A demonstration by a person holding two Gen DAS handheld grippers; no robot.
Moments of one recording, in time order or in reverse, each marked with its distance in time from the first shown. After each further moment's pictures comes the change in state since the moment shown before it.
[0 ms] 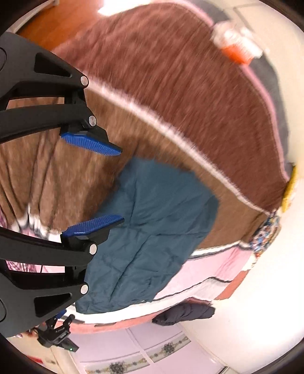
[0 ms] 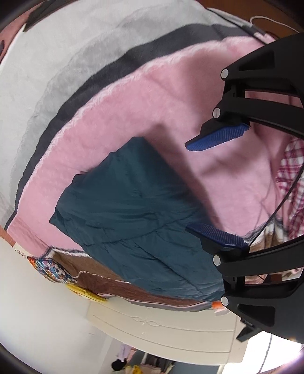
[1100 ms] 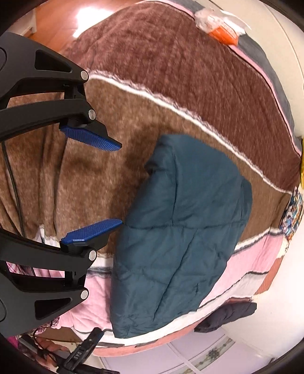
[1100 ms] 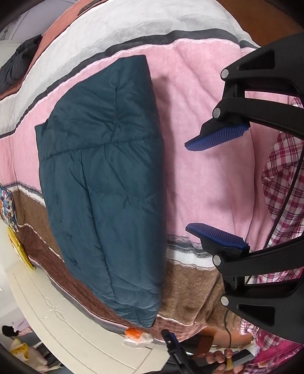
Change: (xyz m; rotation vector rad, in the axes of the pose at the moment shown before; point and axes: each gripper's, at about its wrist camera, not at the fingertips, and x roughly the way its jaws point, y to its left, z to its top) left arm 0.046 -0.041 -0.038 0.206 0.116 0.070; right arm 0.035 0.107 -0.074 -0.552 0.067 -0.173
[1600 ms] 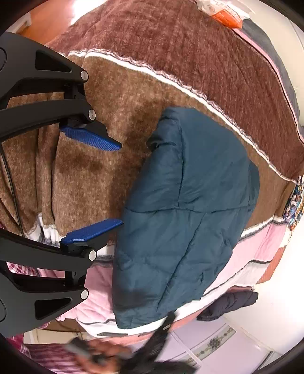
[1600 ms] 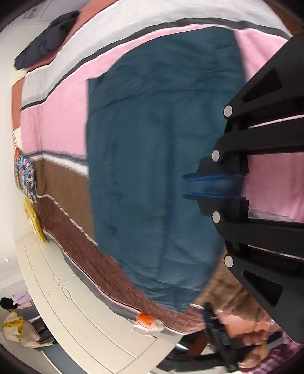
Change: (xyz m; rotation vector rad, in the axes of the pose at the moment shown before) left arm 0.016 -0.007 -0.001 0.004 0.019 -0.097; right arm 0.019 0.060 0.094 -0.123 -0.139 0.084
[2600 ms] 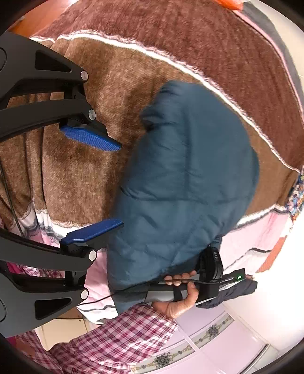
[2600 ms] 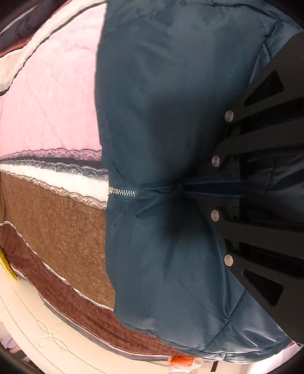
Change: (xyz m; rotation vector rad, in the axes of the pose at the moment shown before) left arm 0.010 -0.006 0.016 0.005 0.008 -0.113; right arm 0.214 -0.025 0.134 0.075 0.254 -0.099
